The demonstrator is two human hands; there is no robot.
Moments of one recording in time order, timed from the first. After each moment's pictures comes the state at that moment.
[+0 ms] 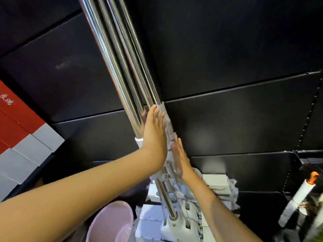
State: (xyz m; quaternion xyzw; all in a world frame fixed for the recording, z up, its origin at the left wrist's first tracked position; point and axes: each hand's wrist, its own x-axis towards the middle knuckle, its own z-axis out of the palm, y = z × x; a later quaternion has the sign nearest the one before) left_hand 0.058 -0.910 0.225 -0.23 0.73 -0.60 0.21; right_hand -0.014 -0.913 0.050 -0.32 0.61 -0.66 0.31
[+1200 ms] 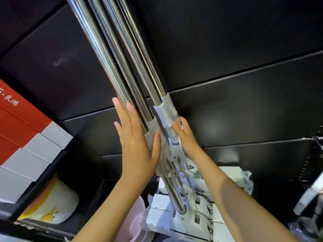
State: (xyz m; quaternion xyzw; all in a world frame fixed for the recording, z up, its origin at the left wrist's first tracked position) left_hand 0.119 -0.919 0.201 -0.20 0.87 0.01 -0.44; right_hand -0.038 -0.941 0.079 -0.32 0.51 -0.73 0.32
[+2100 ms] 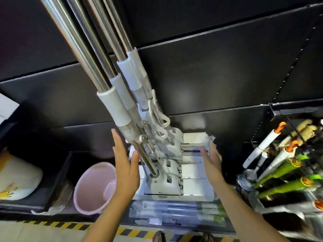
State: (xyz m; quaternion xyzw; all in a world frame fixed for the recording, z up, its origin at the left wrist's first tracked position) left_hand 0.165 -0.905 0.030 -0.29 0.82 0.32 -0.37; right_hand -0.023 -0.762 -0.112 -0.08 0.73 -0.62 0.27
